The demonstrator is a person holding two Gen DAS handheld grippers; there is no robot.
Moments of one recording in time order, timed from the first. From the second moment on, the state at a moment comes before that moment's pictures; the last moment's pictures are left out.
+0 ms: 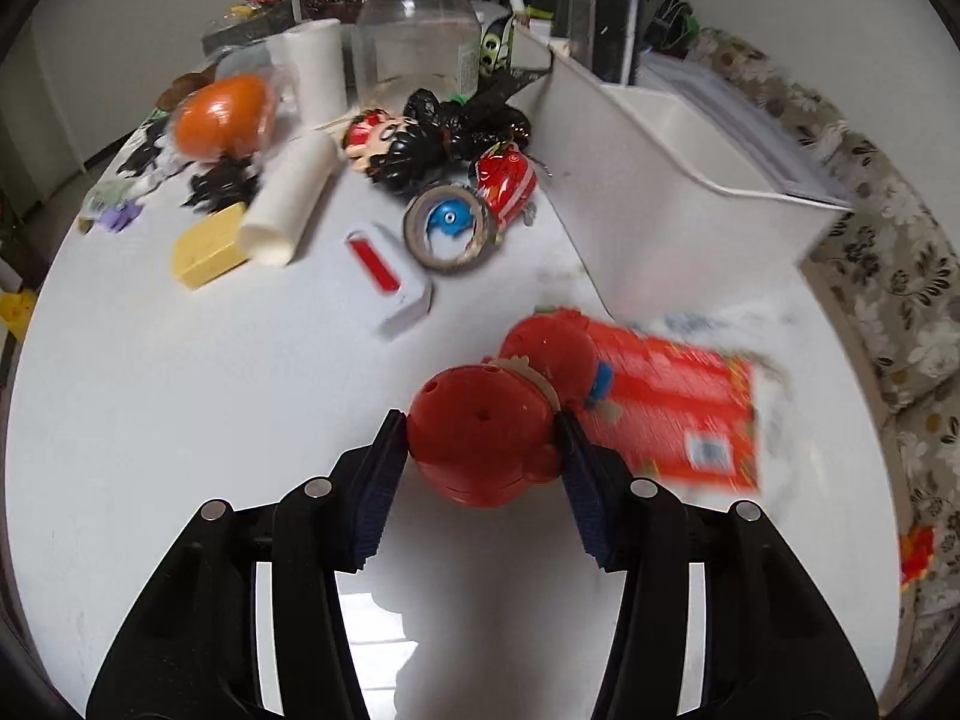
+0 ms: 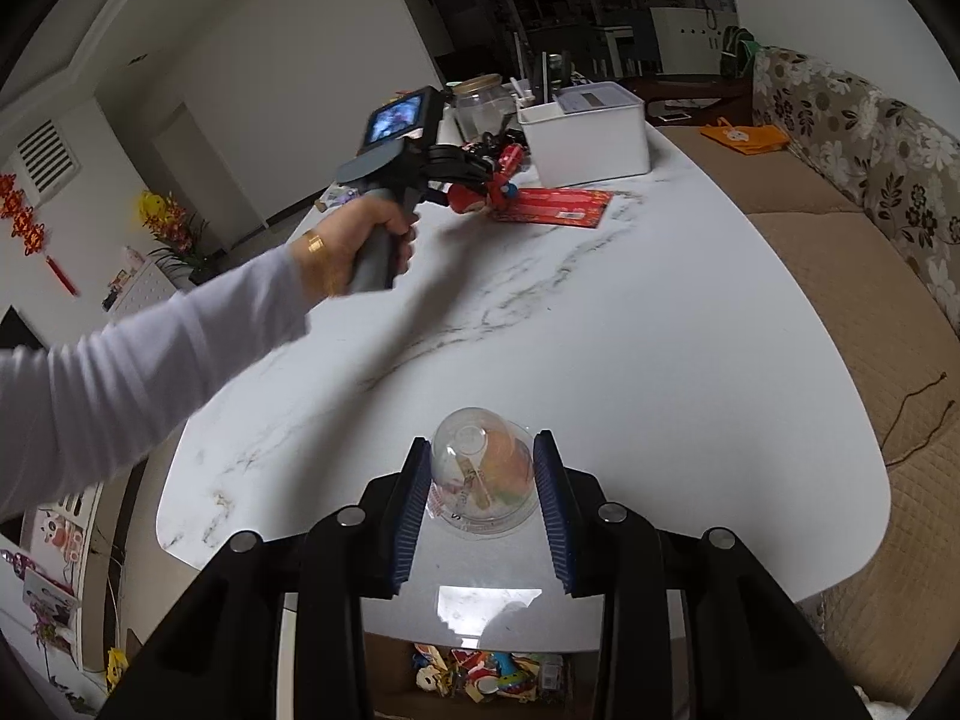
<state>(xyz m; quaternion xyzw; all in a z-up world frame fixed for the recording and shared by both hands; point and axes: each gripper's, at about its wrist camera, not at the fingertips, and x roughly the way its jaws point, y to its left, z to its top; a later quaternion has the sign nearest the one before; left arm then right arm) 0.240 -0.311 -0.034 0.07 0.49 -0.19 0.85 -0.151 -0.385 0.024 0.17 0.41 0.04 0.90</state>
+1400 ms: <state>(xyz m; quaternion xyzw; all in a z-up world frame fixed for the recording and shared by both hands) -0.172 -0.052 -0.311 0.10 0.75 -0.14 0.64 -0.208 -0.196 -0.252 -0.08 0.68 0.14 0.72</state>
